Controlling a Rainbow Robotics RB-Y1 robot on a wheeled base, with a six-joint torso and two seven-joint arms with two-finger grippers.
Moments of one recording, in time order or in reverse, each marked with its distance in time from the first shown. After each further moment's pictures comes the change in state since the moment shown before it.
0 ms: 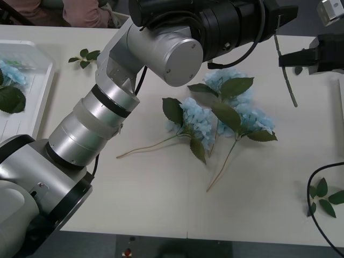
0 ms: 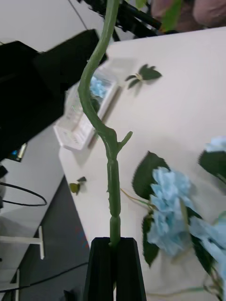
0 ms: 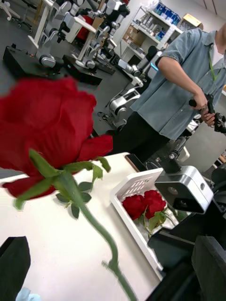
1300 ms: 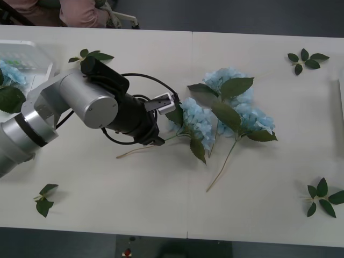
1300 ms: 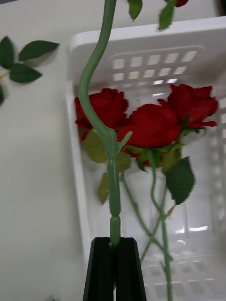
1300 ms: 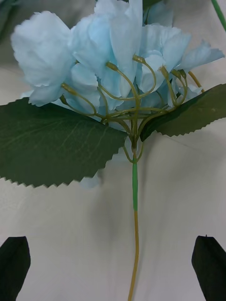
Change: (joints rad) right arm 0.231 -0.402 -0.104 0.083 0.720 -0.367 -0.202; left arm 0.177 0.509 -0.283 -0.053 0.272 0.447 -0.727
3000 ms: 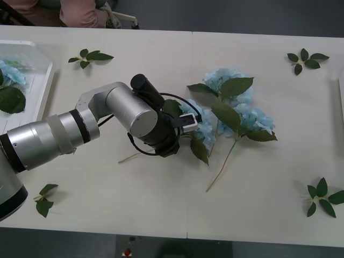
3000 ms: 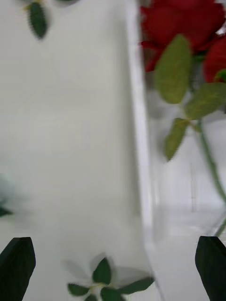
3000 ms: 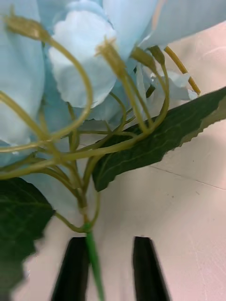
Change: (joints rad) right arm 0.033 0.029 0.078 0.026 -0.250 0.147 0.000; left arm -0.192 -0.160 -0.296 0.327 0.083 -0.107 0.000
